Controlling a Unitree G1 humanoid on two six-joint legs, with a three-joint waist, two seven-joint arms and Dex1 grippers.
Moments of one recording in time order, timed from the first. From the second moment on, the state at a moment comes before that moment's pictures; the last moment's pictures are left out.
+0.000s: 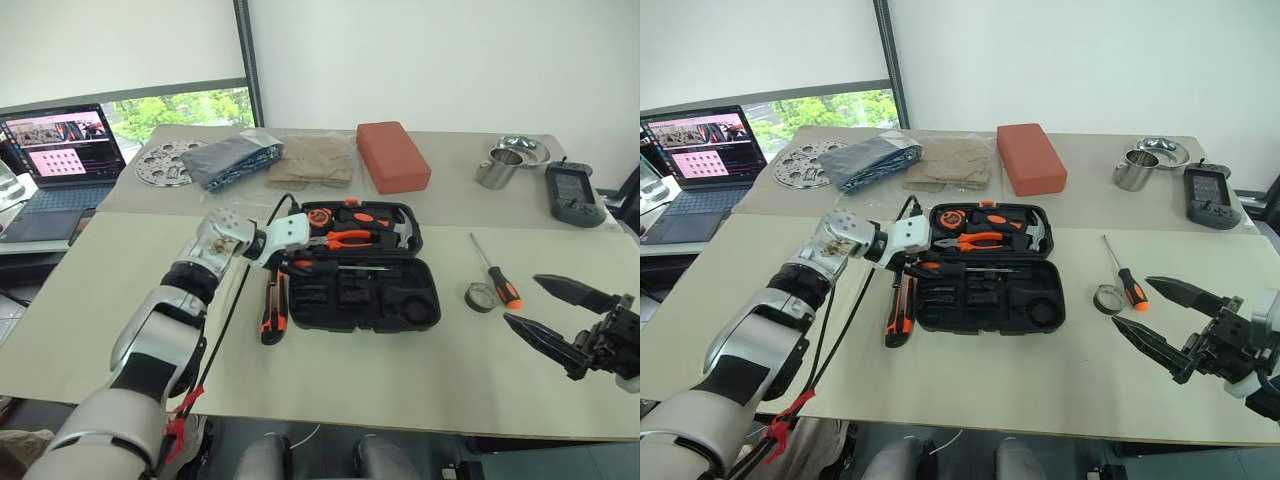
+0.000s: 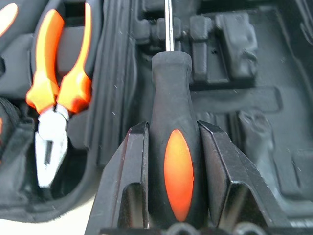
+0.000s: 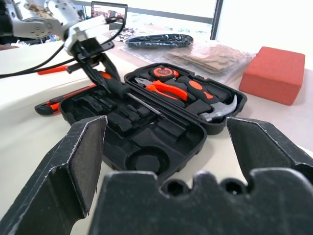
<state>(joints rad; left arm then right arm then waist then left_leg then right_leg) -1.07 0.36 -0.37 0.97 0.07 -0.13 -1.28 0.31 -0.72 -0.68 -0.40 0.77 0.30 1.06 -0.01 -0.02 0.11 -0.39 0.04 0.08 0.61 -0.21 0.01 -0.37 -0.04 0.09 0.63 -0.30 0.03</state>
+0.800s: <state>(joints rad) -1.10 0.29 -0.37 1.07 0.20 -0.17 -1.19 0.34 -0.72 -0.71 -0.46 0.81 0.30 1.02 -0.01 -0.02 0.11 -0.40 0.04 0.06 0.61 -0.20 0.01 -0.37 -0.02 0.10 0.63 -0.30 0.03</state>
